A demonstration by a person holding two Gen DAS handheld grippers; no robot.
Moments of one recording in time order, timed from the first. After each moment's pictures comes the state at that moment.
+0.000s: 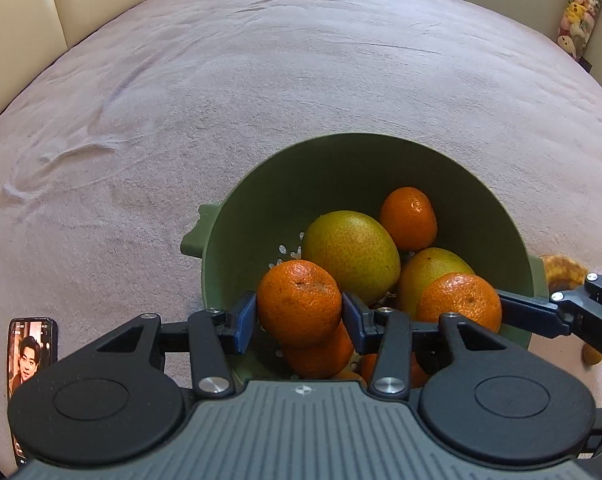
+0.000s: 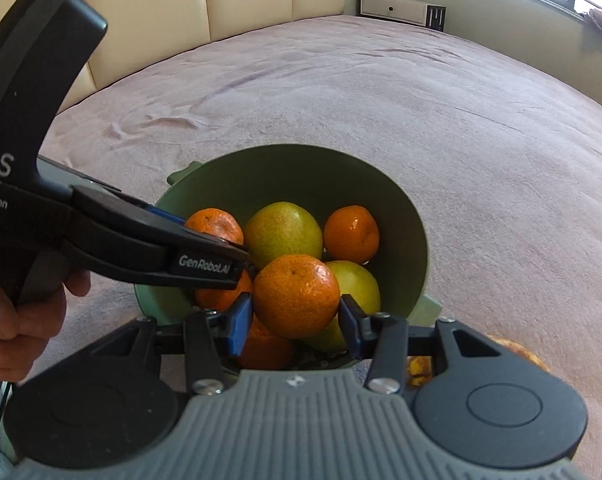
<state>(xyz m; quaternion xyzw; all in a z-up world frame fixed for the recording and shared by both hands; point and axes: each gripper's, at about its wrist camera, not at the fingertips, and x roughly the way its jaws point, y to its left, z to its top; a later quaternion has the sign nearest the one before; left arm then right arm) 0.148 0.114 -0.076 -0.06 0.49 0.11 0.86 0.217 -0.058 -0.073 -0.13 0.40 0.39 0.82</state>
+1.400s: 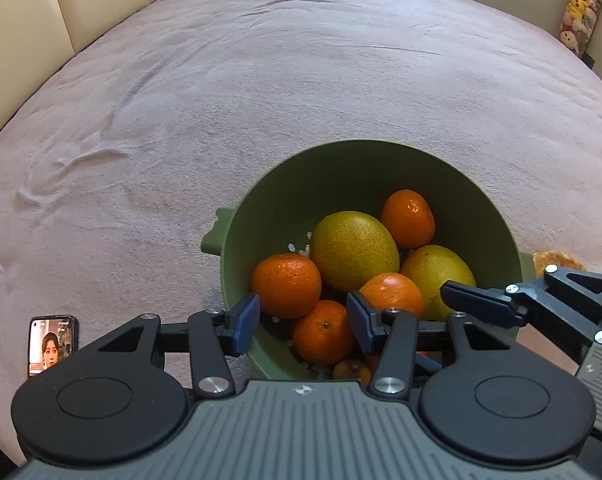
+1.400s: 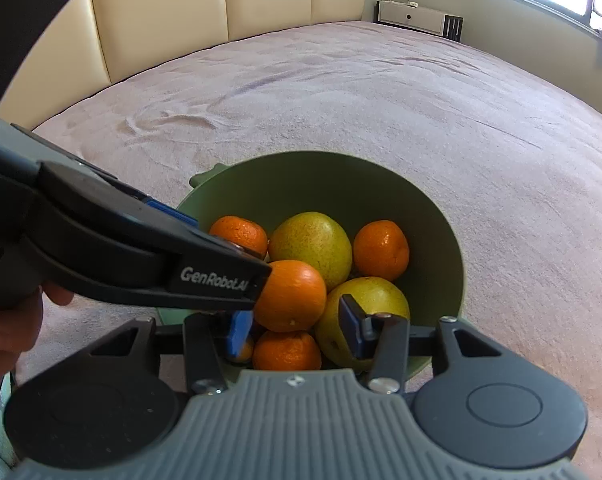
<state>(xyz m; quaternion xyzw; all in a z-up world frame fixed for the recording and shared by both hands) 0.139 0.112 -0.058 -0.05 0.49 0.12 0.86 0.211 -0.039 -0.076 -0.15 0.38 0.41 0.82</state>
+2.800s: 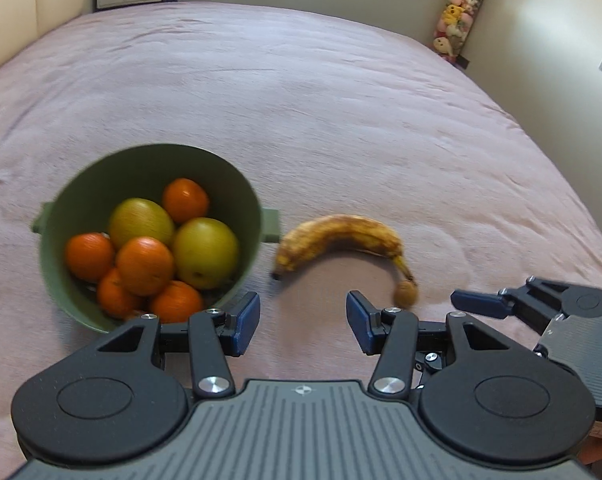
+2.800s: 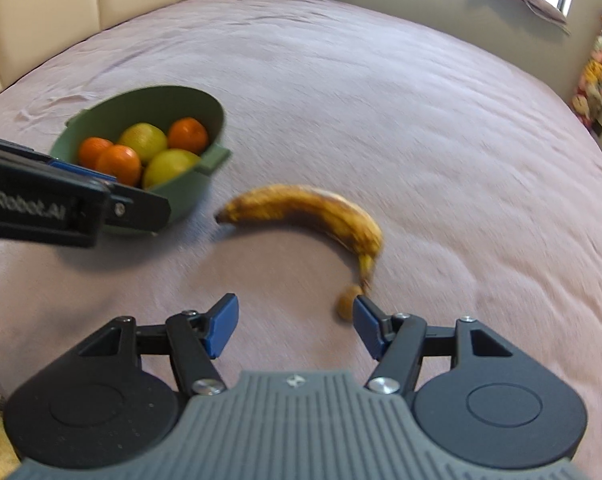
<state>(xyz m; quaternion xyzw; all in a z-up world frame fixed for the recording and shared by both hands) 0.088 0.001 -0.038 -0.08 0.44 -0.06 0.89 0.166 -0.199 -0.064 -0.14 0.44 0.22 0.86</state>
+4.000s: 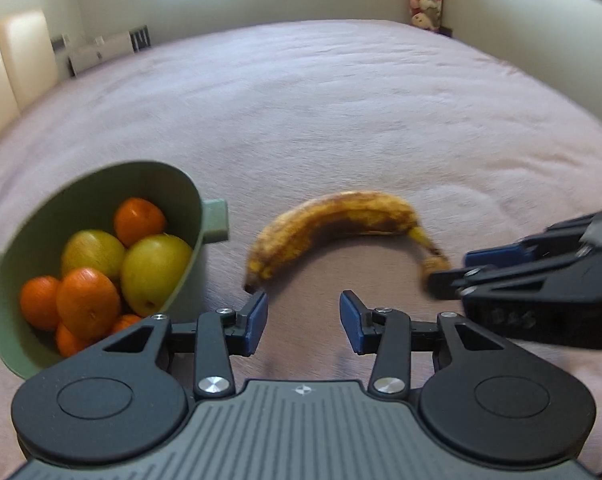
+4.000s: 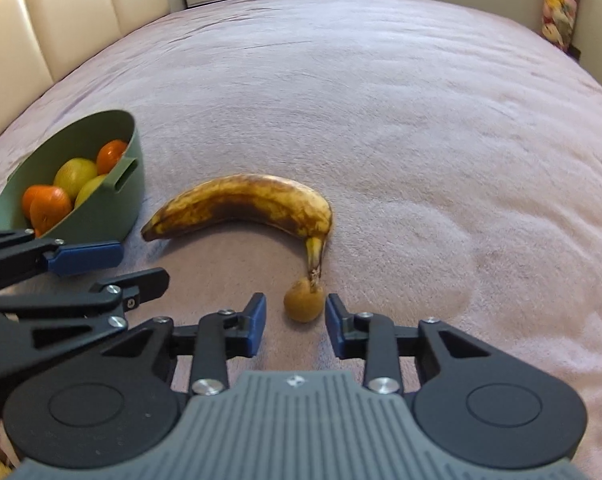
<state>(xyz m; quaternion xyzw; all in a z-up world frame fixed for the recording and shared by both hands) 0.106 -0.060 -0.102 0.08 0.40 -0.04 0.91 0.215 -0.240 -0.107 -0.02 0.46 0.19 0.87</state>
